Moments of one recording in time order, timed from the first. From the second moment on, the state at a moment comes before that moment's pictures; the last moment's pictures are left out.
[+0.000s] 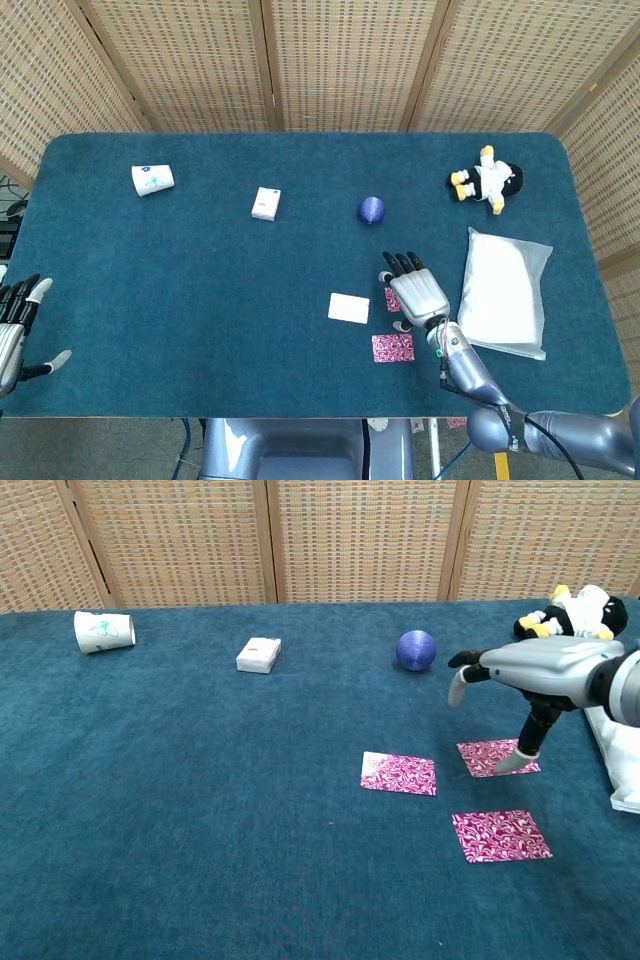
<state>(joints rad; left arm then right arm) -0.07 -1.10 -0.02 -1.61 1.48 1.46 0.00 0.79 -1.42 0.09 -1.66 -0.83 0.99 -0.65</state>
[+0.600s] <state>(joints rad) -0.07 -1.11 -0.03 -1.61 1.48 1.46 0.00 0.79 -1.48 0.06 -1.49 -0.81 0.93 -0.62</state>
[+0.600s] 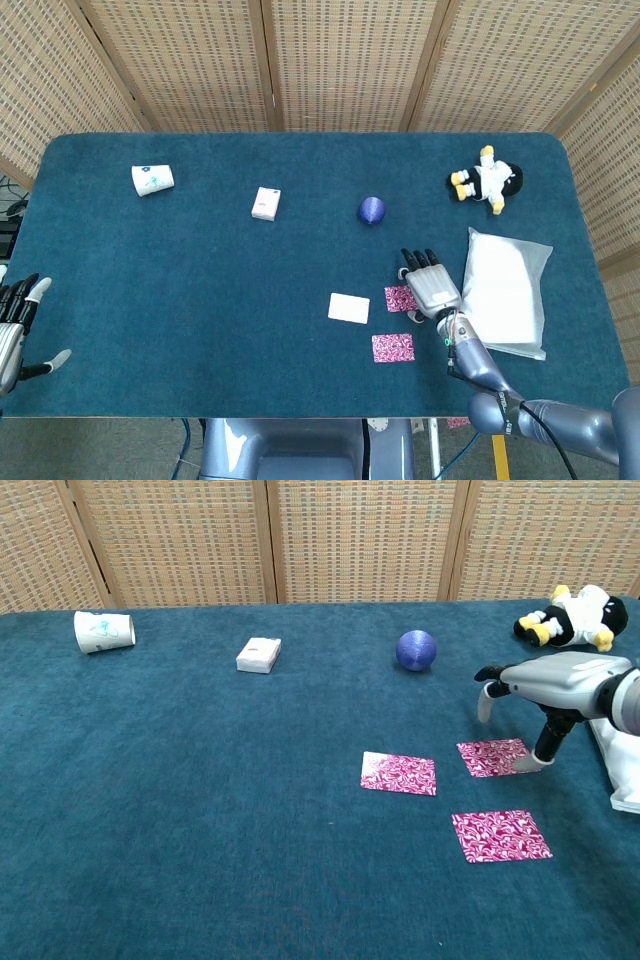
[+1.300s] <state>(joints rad) -0.07 -1.11 -0.03 -1.61 1.48 1.46 0.01 0.77 -1.54 0.05 -1.37 -0.85 0.89 -0.57</state>
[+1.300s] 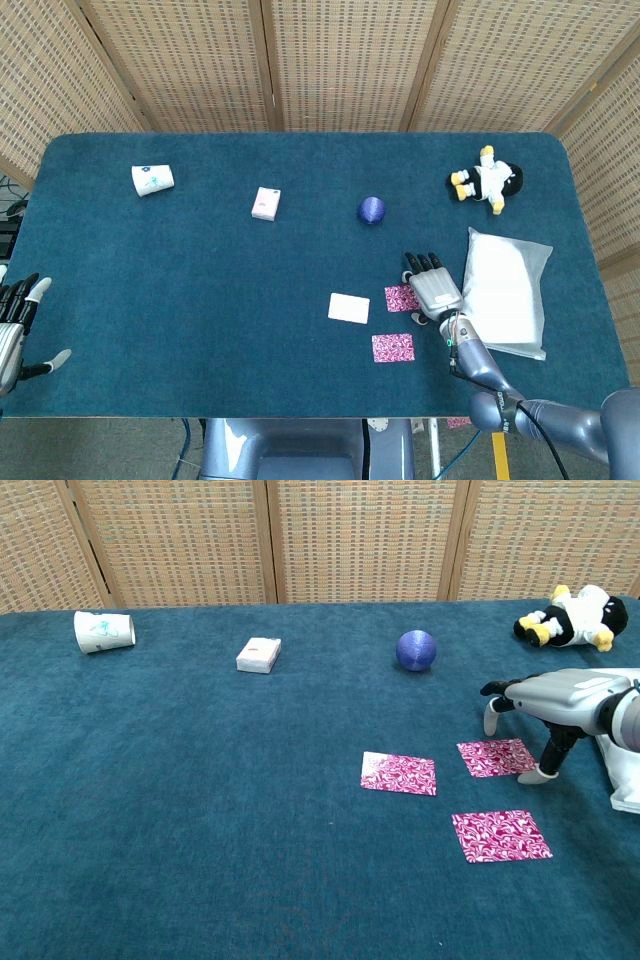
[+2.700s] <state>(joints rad) -0.07 -1.11 -0.03 -1.61 1.47 1.46 0.01 0.77 -1.58 0.09 -1.31 -0.87 0.87 -0.51</state>
